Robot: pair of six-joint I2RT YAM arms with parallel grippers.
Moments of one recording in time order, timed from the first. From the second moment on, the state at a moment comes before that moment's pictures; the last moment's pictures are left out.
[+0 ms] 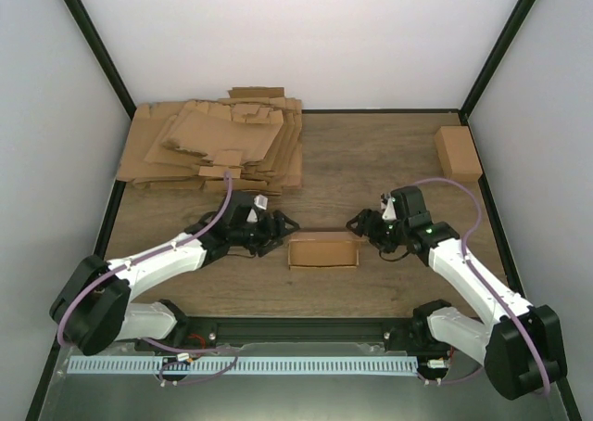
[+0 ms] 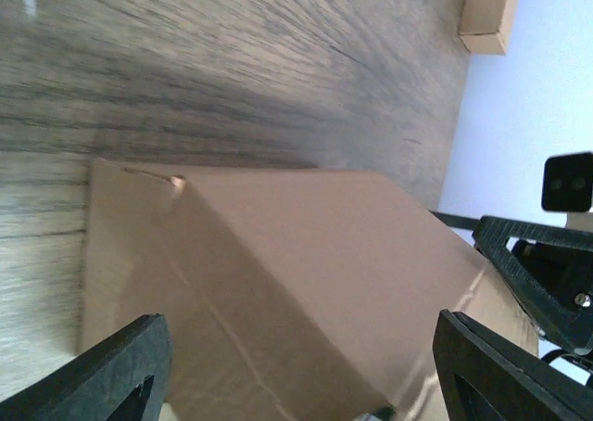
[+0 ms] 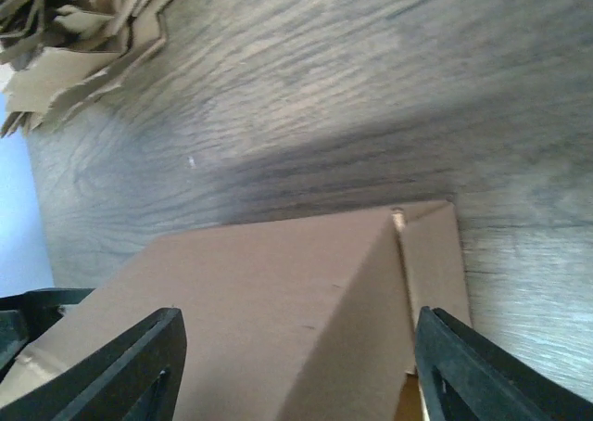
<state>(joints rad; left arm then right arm) -0.67 1.29 0.62 -0.03 0.43 -1.18 0.33 1.02 0.60 -0.48 -0.41 0.78</state>
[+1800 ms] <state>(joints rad) -0.81 1.29 0.60 -0.06 0.38 -1.17 0.40 0.93 0.50 -0.47 -0.44 0.85</state>
